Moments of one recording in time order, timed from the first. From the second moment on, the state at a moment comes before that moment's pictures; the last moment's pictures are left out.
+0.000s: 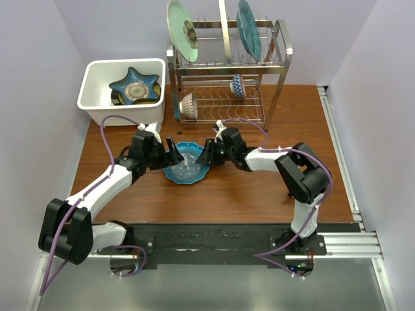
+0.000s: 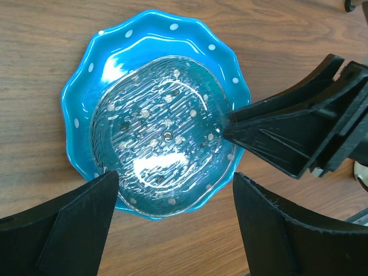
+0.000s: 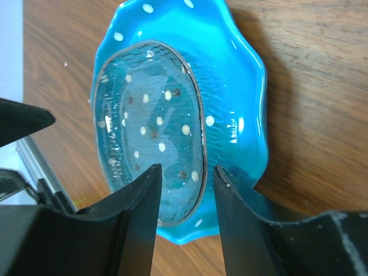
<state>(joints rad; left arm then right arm) -0.34 1.23 0.71 -0.20 0.15 -0.58 0.64 1.89 0.99 0.28 -0.34 0.68</state>
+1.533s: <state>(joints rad) -0.28 1.29 0.71 -0.18 0.14 -0.57 0.68 1.51 0.88 0.03 -0.07 0.56</state>
